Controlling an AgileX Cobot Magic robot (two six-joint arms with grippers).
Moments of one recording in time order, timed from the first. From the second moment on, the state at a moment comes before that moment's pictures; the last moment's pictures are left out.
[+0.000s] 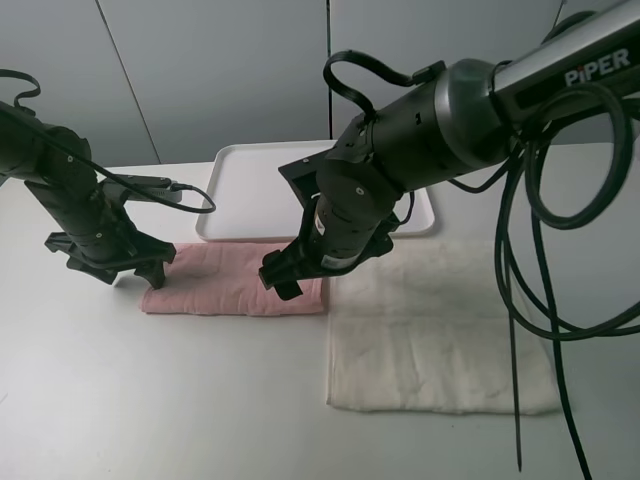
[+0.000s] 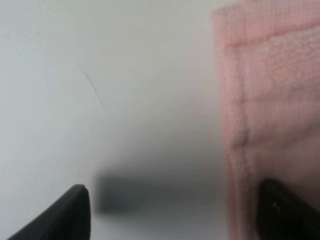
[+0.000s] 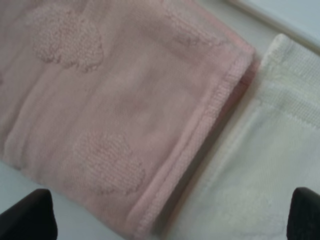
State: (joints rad) left arm -0.17 2.01 -1.03 0.12 0.55 -0.16; right arm 0.84 1.99 -1.15 -0.29 0.49 0.58
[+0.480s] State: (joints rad) left arm -0.14 1.99 -0.91 0.11 0.42 -0.19; right arm 0.84 1.99 -1.16 -0.18 0.49 0.51
